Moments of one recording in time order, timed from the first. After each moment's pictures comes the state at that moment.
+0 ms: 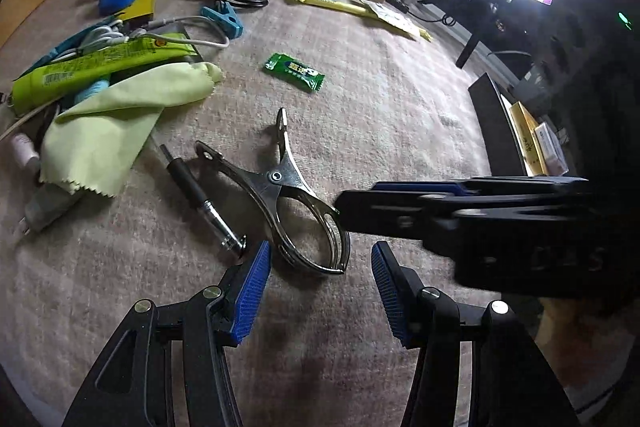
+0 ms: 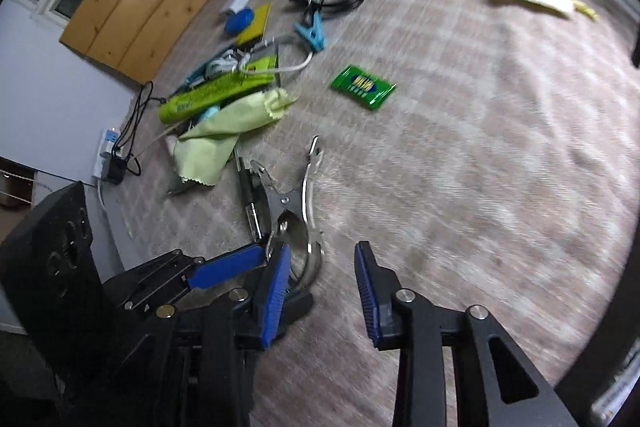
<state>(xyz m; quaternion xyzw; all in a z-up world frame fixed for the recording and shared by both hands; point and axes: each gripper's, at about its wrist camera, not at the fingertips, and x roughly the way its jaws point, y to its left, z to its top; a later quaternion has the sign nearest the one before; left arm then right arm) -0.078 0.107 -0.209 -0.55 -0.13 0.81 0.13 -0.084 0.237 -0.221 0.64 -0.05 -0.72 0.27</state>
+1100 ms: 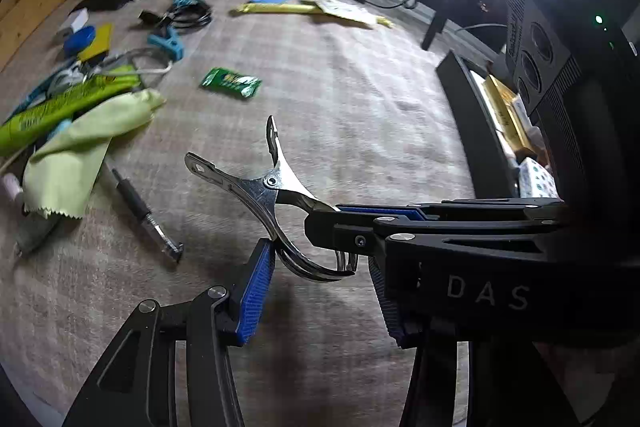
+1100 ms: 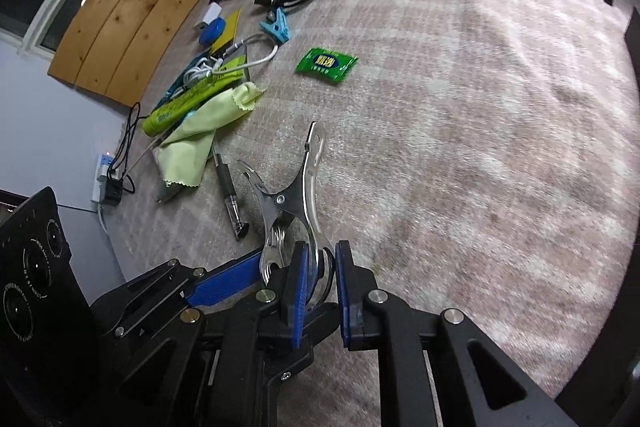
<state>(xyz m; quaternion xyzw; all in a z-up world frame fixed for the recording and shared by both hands) -0.072 0.155 -0.188 -0.54 -0.08 0.82 0.16 -0.064 0.274 -0.225 0.63 -0.11 -0.74 0.23</state>
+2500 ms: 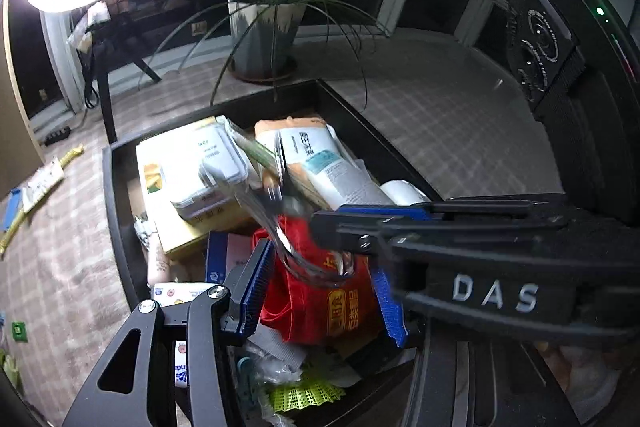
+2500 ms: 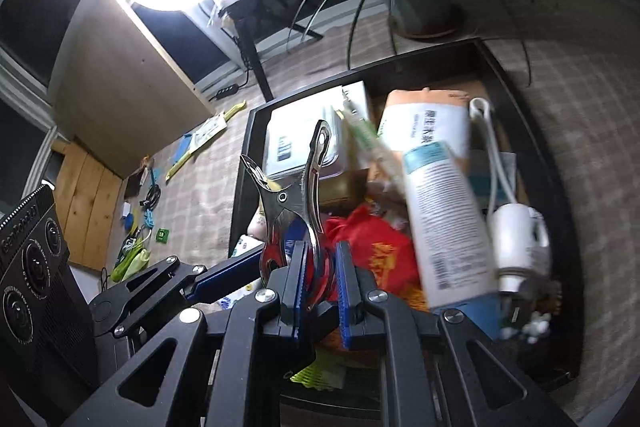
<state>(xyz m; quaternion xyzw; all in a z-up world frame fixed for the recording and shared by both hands) -0.040 0.505 -0.102 -0.44 0.11 0.80 0.40 0.024 0.608 -0.129 0.49 -0.26 -0.83 0.02</state>
